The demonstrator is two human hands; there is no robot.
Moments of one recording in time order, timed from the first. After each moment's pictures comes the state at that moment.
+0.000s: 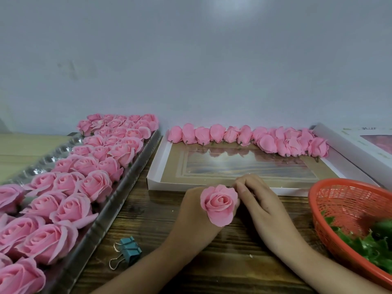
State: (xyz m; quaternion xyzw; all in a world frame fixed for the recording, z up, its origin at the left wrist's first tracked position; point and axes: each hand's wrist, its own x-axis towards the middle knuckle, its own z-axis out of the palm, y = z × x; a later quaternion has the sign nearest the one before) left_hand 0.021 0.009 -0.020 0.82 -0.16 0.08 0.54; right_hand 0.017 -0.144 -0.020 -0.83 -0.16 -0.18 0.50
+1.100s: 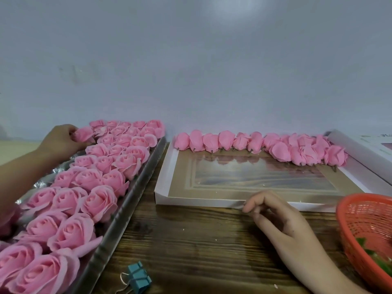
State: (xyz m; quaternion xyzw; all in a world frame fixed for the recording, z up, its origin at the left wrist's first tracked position) left_hand 0.226 0.277 0.030 0.93 0.07 0.21 0.30; right_hand 0.022 -0.149 -0.026 -0.81 -0.15 -0.16 0.55
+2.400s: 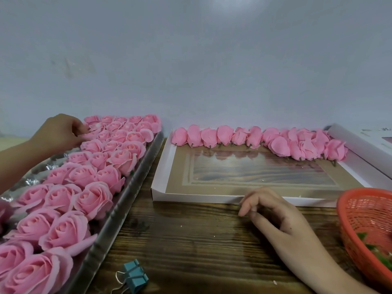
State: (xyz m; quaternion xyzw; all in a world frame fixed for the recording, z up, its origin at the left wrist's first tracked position) left_hand 0.232 0.276 0.042 0.97 0.00 0.18 0.17; right_hand 0.020 -0.148 -0.024 -0.82 -0.16 -0.14 0.53
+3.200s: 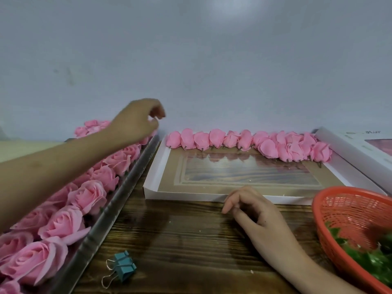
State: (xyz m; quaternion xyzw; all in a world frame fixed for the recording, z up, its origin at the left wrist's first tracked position) left_hand 0.188 0.105 0.089 0.92 -0.23 0.23 0.22; right_hand 0.020 -0.145 -0.020 -0.83 -0.15 -0.15 0.51
